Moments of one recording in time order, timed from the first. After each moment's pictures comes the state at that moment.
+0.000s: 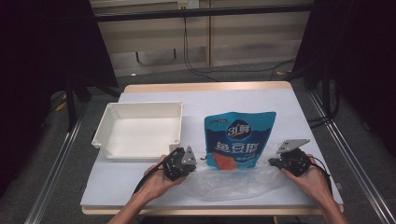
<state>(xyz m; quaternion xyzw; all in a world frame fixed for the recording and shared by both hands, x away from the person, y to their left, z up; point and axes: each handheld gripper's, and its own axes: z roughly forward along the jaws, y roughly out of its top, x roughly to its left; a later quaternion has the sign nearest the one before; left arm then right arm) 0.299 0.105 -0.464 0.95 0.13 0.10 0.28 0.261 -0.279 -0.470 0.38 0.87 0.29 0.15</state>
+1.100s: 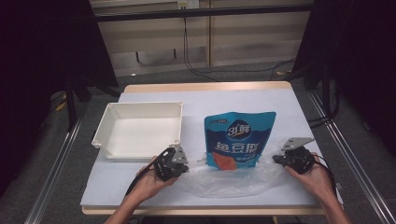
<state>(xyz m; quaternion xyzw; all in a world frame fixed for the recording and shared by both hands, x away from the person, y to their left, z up) 0.298 0.127 -0.462 0.95 0.15 0.08 0.27 0.265 -0.293 -0.471 0.39 0.86 0.28 0.18</state>
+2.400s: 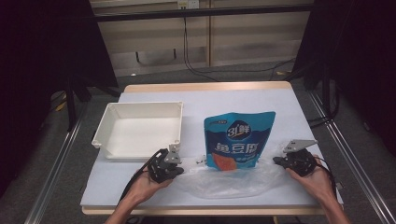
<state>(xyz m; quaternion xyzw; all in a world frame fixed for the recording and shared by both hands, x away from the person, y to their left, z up) 0.293 0.142 -0.460 0.93 0.18 0.07 0.30 0.258 -0.295 -0.472 0.39 0.85 0.30 0.17</state>
